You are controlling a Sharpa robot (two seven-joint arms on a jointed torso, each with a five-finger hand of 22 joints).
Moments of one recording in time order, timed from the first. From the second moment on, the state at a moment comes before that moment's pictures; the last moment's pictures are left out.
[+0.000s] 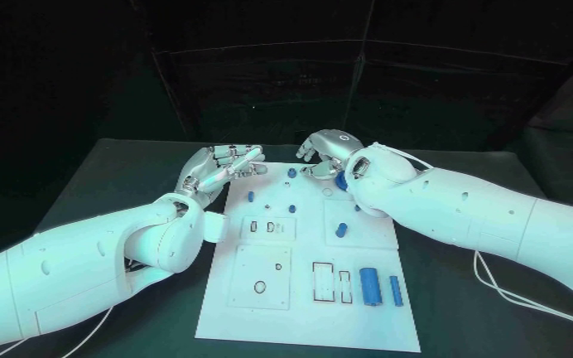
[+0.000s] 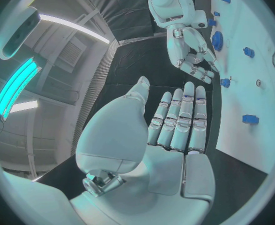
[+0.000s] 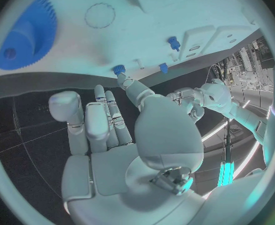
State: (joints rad) left arm 1.19 -0.86 -0.04 1.59 -0.01 -0.39 0.56; left_hand 1.33 -0.03 0.05 0.14 0.05 0.92 0.24 0.10 0.07 0.97 0.19 0.14 0.06 1.04 0.15 0.18 0.10 0.18 0.80 0.26 0.27 0.12; right arm 1.28 -0.50 0.00 1.18 -1.58 -0.39 -0.08; right_hand 1.19 -0.09 0.39 -0.19 0.19 0.97 0.19 0.06 0.07 1.11 0.11 0.13 0.07 1.47 0.02 1.29 0.99 0.13 1.33 0.12 1.20 0.89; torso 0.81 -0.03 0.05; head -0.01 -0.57
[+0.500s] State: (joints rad) left arm 1.19 -0.87 -0.04 1.59 -0.01 -0.39 0.56; left_hand 1.33 -0.03 0.05 0.13 0.05 0.92 0.24 0.10 0.07 0.97 0.19 0.14 0.06 1.04 0.15 0.18 0.10 0.18 0.80 0.26 0.27 0.12; right arm 1.28 -0.75 0.04 1.37 -1.48 -0.33 -0.17; right_hand 1.24 -0.15 0.07 0.05 0.25 0.91 0.15 0.08 0.07 1.33 0.04 0.49 0.36 1.47 -0.03 1.39 1.14 0.12 1.38 0.07 1.30 1.03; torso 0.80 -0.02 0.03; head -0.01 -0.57
